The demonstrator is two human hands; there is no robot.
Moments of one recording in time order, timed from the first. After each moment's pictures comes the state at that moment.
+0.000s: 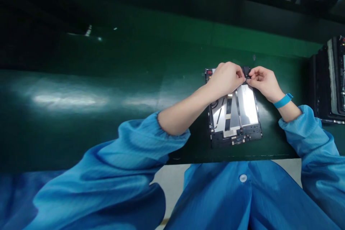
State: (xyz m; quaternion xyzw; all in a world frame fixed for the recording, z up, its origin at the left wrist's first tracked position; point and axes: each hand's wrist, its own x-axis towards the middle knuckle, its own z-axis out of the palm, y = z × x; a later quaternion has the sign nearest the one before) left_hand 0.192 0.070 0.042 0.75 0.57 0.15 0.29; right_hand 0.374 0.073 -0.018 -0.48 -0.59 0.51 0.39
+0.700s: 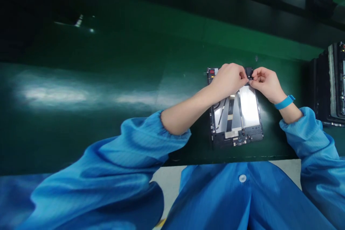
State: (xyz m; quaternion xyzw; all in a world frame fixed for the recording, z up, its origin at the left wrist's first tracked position) left_hand 0.195 0.071 0.037 0.75 0.57 0.16 0.29; right_hand 0.372 0.072 -0.004 -0.50 -0.61 0.48 0.38
